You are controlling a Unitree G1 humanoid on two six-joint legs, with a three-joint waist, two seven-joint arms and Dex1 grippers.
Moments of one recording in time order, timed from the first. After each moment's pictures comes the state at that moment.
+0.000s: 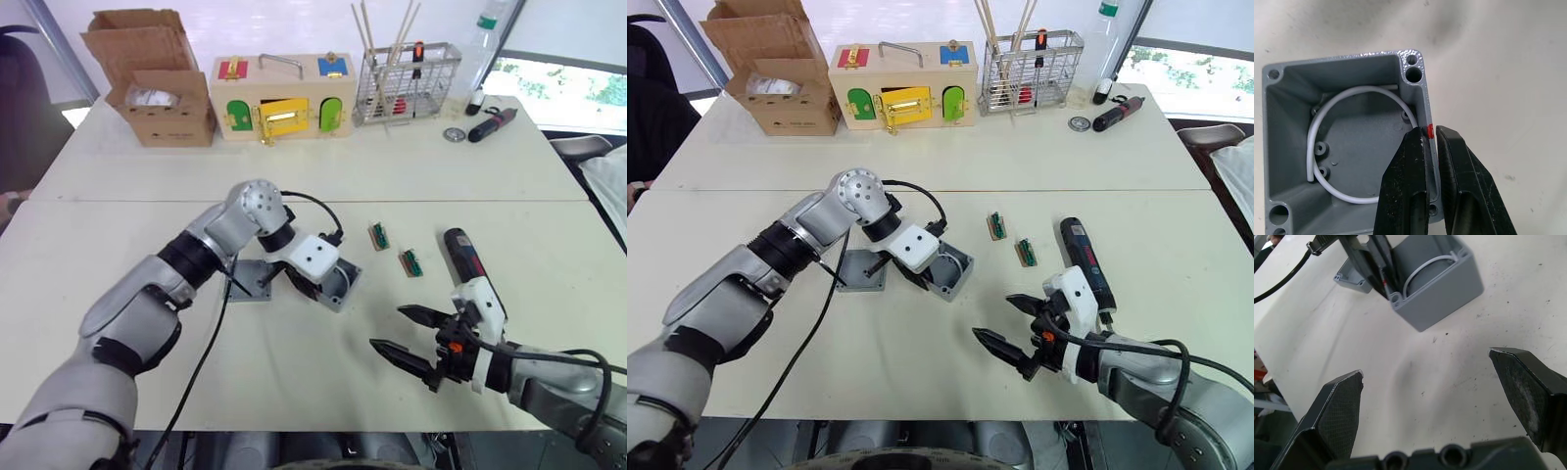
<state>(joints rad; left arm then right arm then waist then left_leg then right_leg) -1.08 0.50 -0.79 0.47 -0.05 -0.14 -1.61 0.26 -0.76 -0.20 -0.84 0.93 0.91 0.39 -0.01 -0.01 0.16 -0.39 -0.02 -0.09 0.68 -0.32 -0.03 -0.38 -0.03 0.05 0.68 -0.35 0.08</state>
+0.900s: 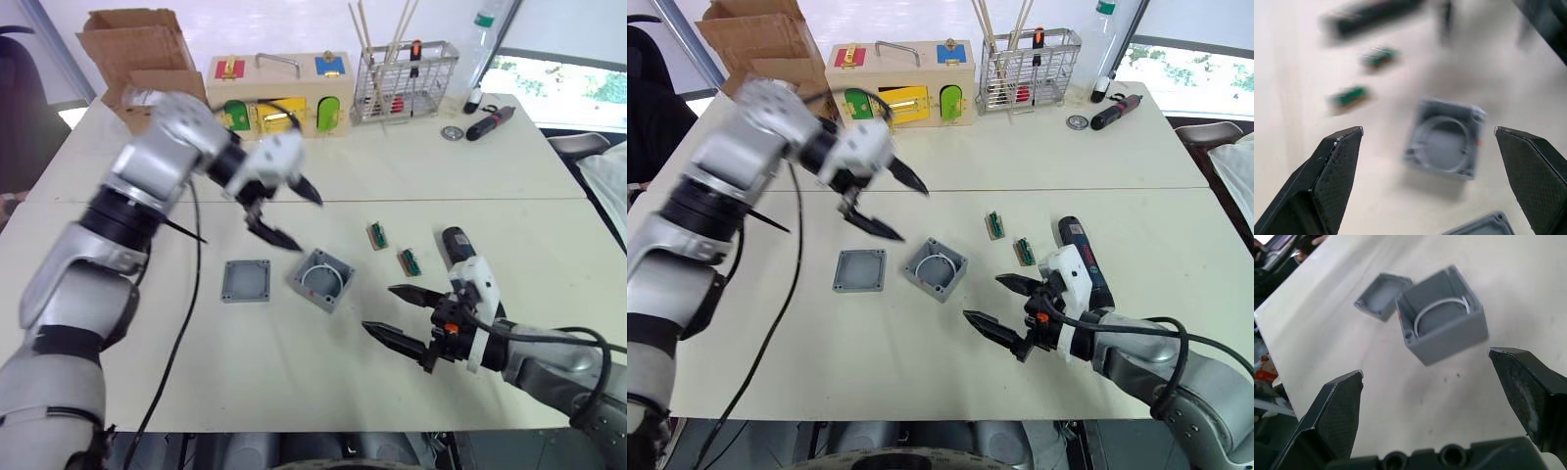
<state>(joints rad) -1.17 0.72 -0.39 0.35 -0.31 0.41 -1.46 0.07 -0.80 -0.18 -0.80 0.97 0.91 0.46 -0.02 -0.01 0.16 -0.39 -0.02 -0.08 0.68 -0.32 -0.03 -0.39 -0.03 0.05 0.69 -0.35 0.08</state>
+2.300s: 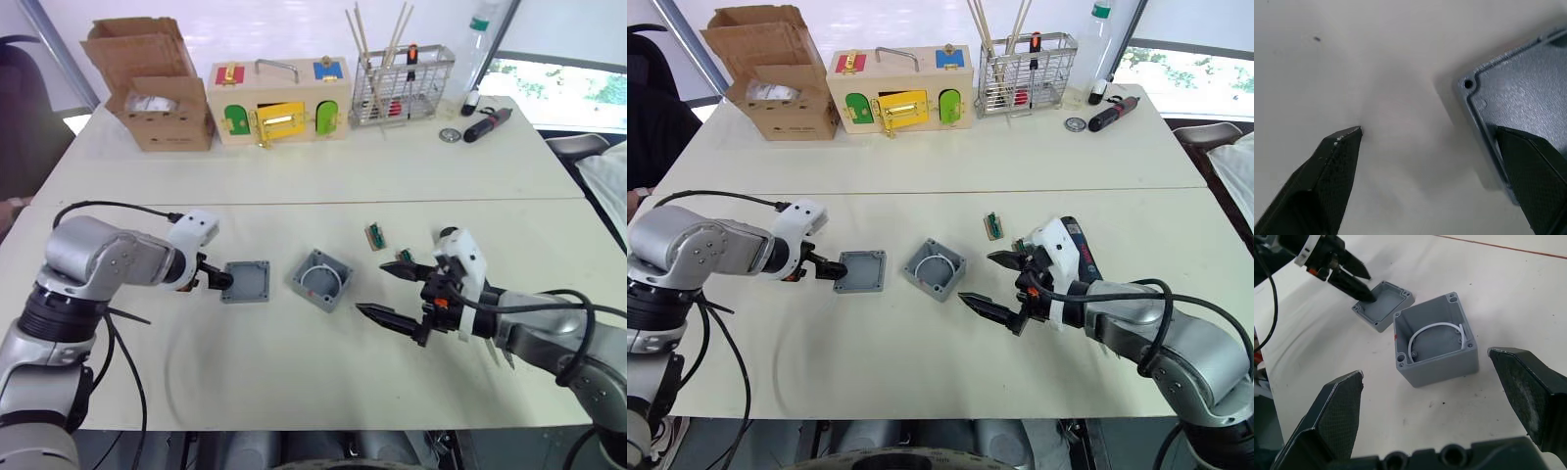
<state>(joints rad) -0.65 0.82 -0.18 -0.17 -0.83 1.58 -0.14 -0.07 -0.80 -0.08 -0.75 0.88 0.92 0.47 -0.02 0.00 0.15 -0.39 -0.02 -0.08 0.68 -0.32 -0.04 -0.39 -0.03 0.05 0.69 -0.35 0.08</state>
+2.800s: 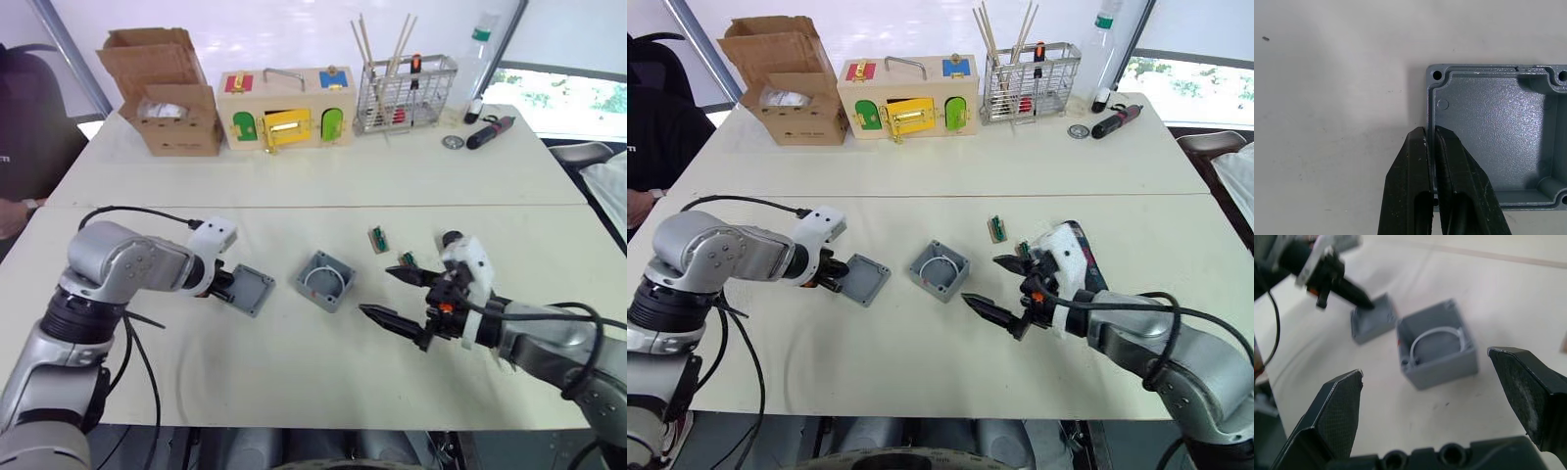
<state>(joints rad) -0.68 0.73 -0.15 -0.11 -0.87 1.58 -0.08 -0.04 -0.79 -0.27 -0.73 1.05 0.94 0.42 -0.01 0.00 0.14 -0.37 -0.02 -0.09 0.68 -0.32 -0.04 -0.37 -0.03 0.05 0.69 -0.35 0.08</state>
